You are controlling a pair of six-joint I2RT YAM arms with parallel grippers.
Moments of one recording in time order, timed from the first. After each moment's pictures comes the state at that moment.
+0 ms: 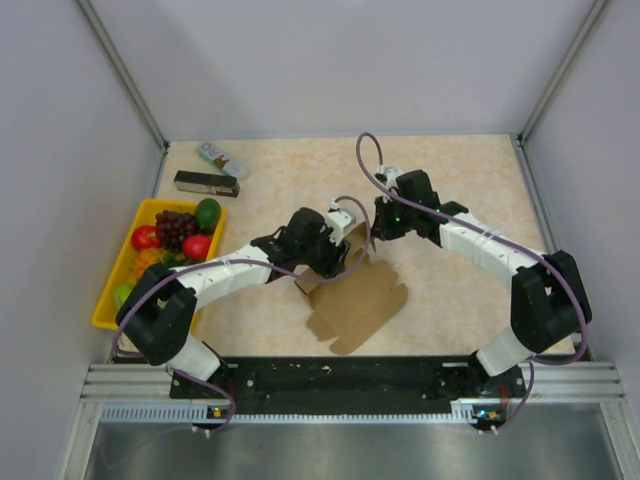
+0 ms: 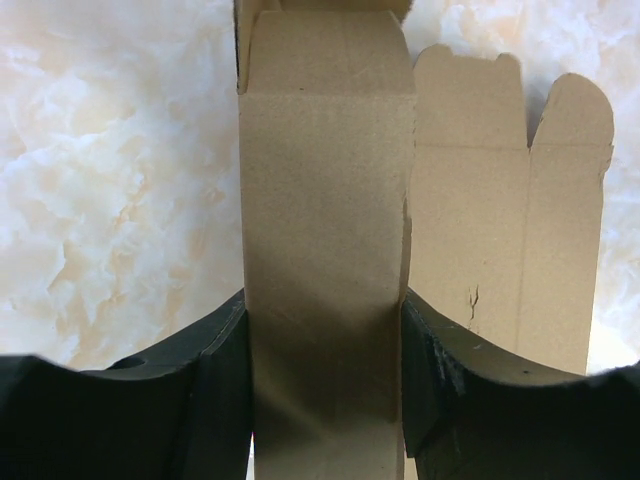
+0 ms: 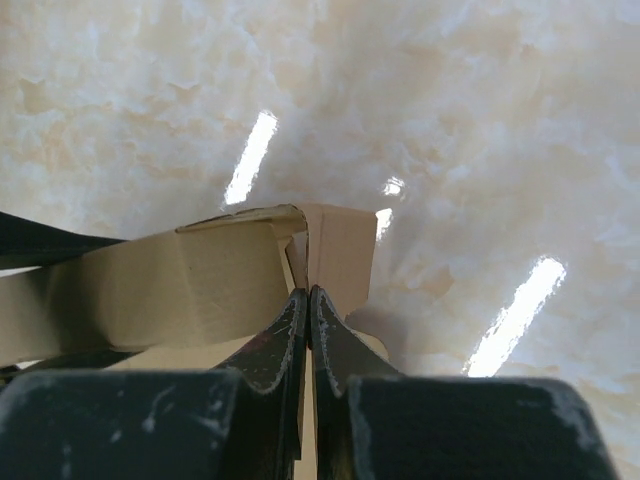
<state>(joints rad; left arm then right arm) -0.74 1.52 0.93 -0.13 0.20 -0.03 0.49 1.55 1.09 -0.30 -0.25 0.22</state>
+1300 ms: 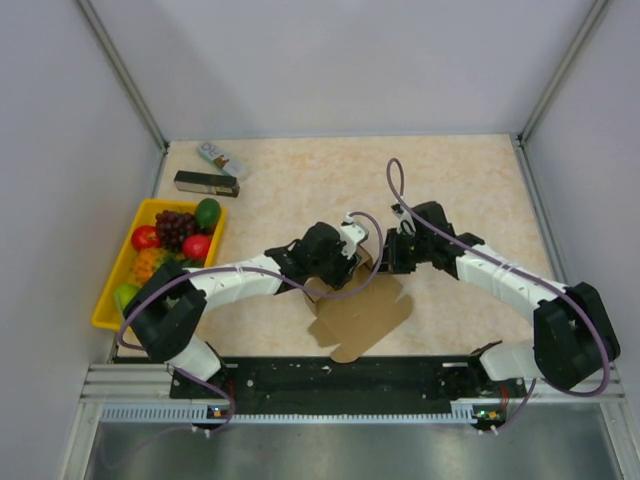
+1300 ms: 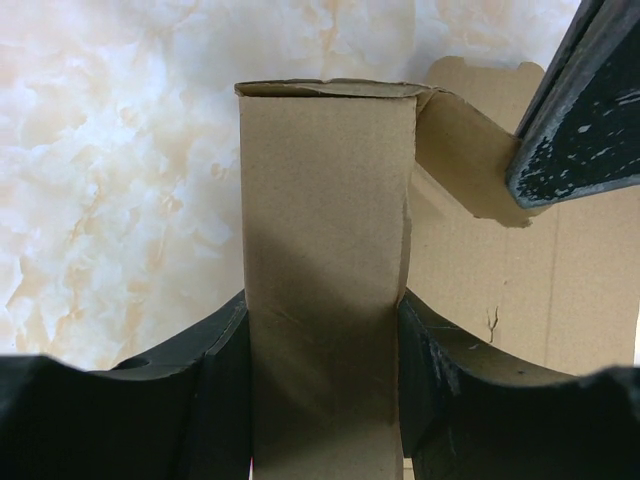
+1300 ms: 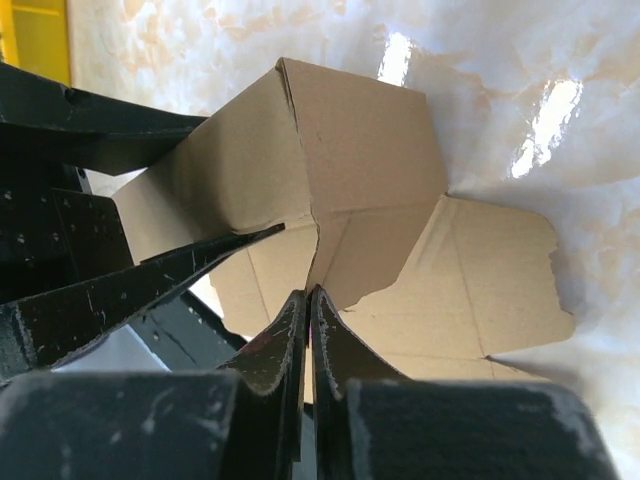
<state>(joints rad) -0.86 1.56 0.89 -0.06 0.07 -0.03 0.49 1.33 0.81 -0.33 -0.44 0.54</state>
